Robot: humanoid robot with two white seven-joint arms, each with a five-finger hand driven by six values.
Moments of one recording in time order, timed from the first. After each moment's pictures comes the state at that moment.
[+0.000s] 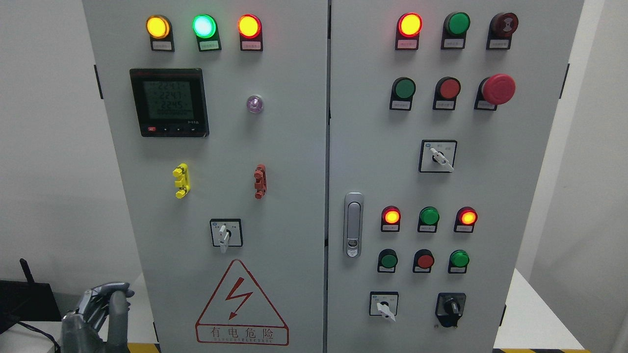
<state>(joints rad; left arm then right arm) -0.19 -0.06 0.10 -1.84 -0.20 -0.09 0.34 0.06 0.12 0.06 -0.14 0.00 0.05 0.14</state>
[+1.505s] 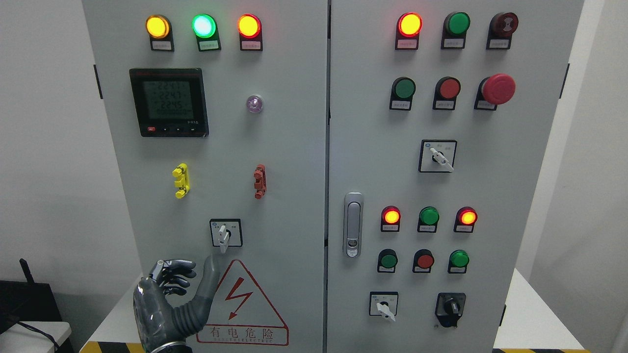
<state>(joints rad) -0.33 -0.10 -0.16 -1.86 -0.33 0.35 0.58 0.06 0.12 0.06 -0.14 0.00 0.05 0.14</state>
